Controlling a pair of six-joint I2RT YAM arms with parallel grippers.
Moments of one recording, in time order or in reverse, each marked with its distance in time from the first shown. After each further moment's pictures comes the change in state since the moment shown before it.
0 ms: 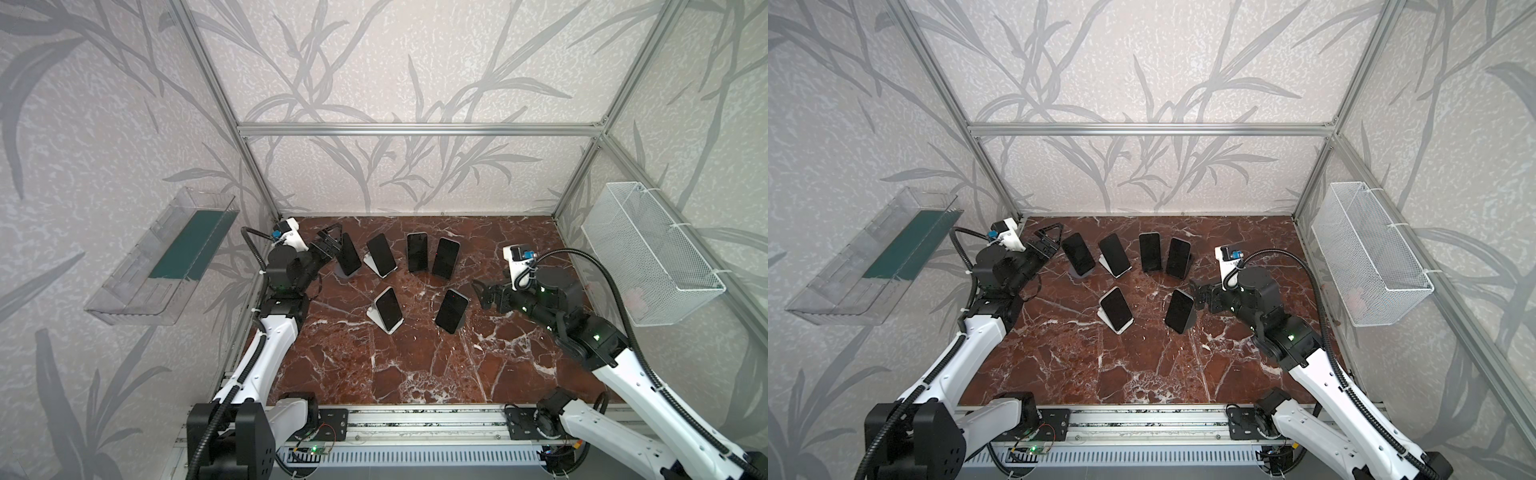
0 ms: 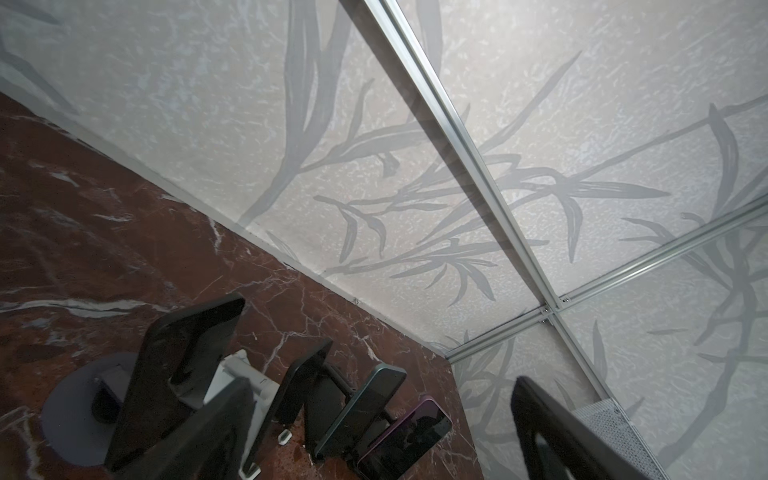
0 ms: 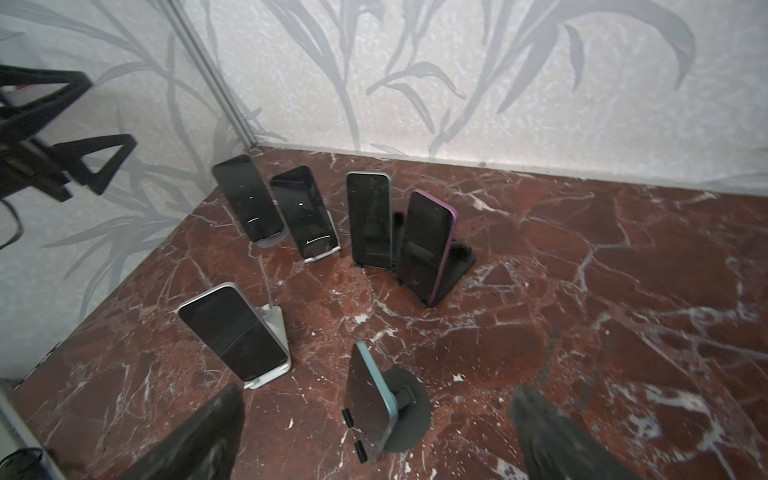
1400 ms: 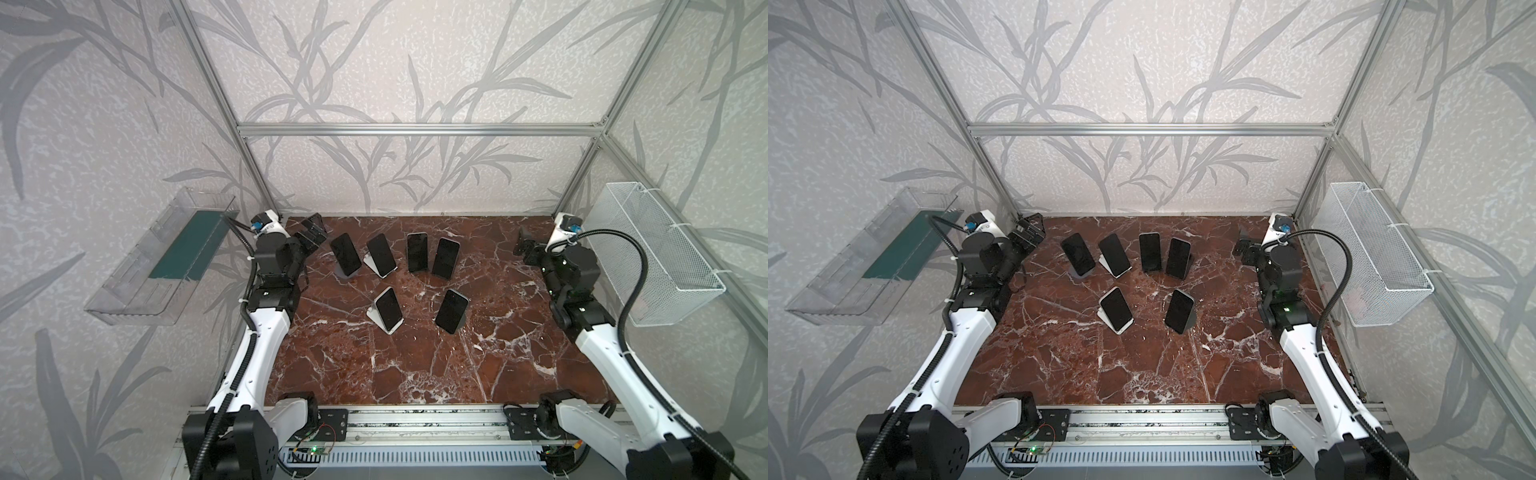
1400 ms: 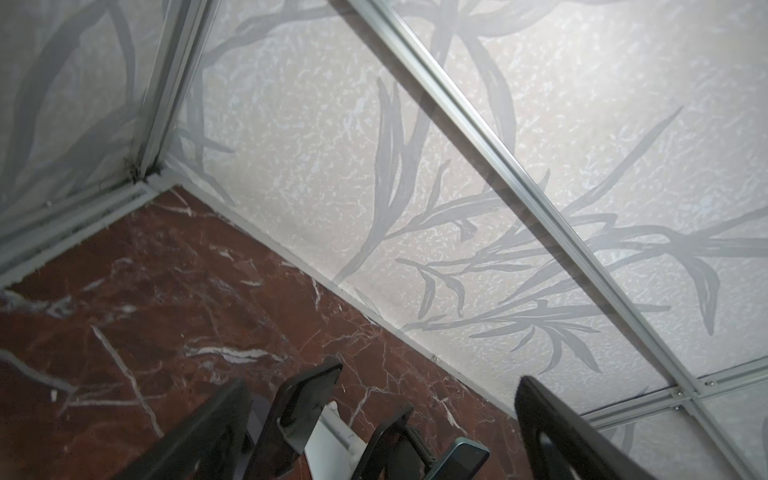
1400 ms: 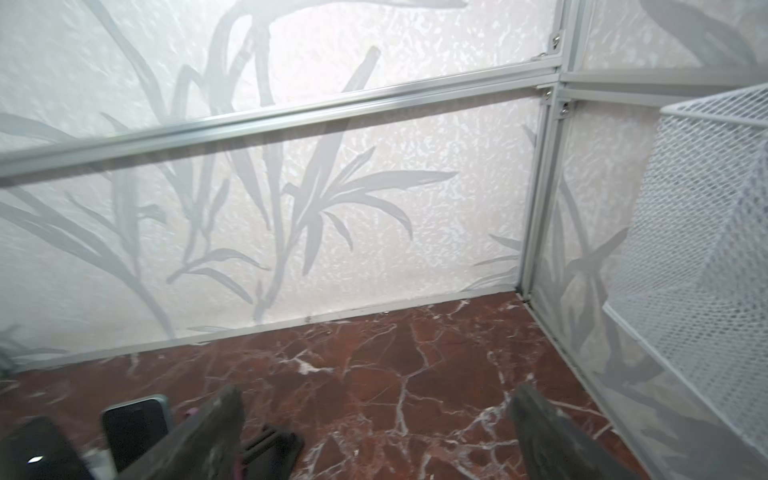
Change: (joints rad) left arm 0.062 -0.005 0.103 -0.236 -0.290 0.056; right arm -0.527 0.097 -0.148 0.576 0.032 0.002
